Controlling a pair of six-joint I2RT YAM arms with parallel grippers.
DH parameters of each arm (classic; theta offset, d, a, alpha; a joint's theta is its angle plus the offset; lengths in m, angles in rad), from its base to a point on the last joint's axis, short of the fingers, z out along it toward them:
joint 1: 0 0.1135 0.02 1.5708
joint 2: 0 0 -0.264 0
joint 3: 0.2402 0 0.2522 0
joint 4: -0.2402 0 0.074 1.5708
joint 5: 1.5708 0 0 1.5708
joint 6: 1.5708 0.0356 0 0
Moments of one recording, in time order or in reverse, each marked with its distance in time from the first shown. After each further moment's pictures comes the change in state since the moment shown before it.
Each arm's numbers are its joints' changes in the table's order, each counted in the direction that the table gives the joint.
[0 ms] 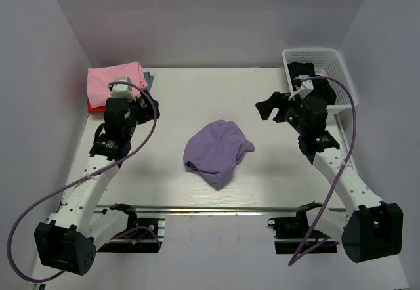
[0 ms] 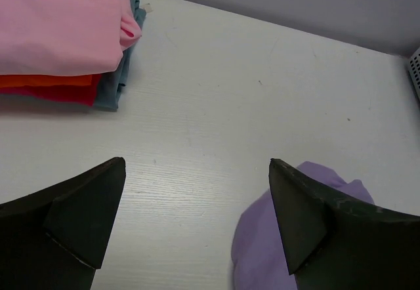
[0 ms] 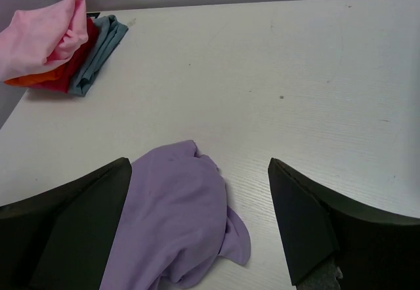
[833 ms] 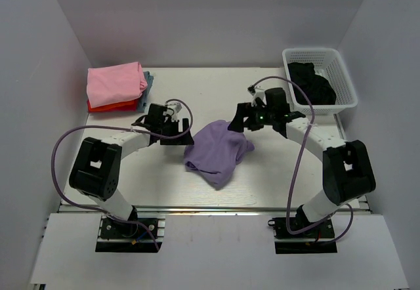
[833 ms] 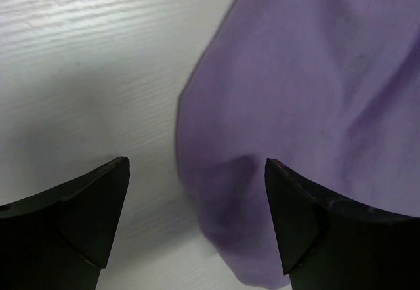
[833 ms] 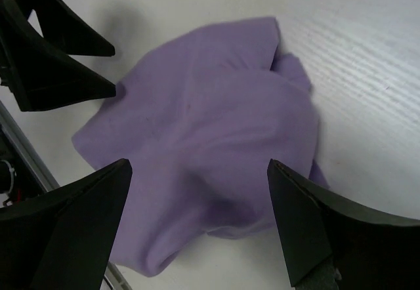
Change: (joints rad) left arm -0.091 -0.624 0.010 -0.007 0.517 0.040; right arm 0.127 -0.461 0.226 -0.226 -0.306 -0.080
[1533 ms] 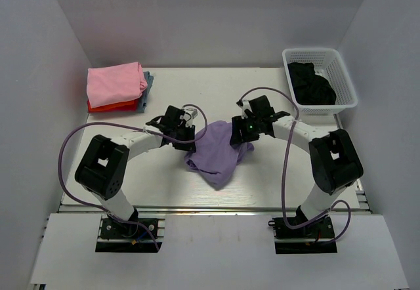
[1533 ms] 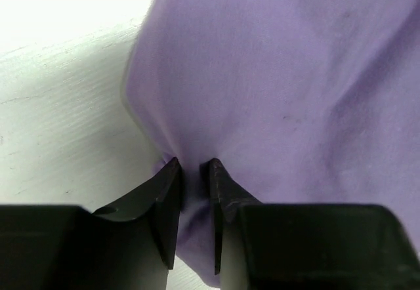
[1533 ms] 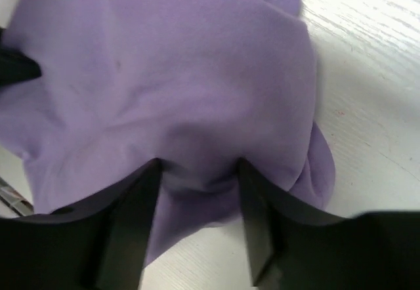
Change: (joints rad) left arm -0.171 -0.045 0.065 -0.121 -0.094 0.019; right arm 0.108 -0.140 0.050 -0.224 0.172 -0.049
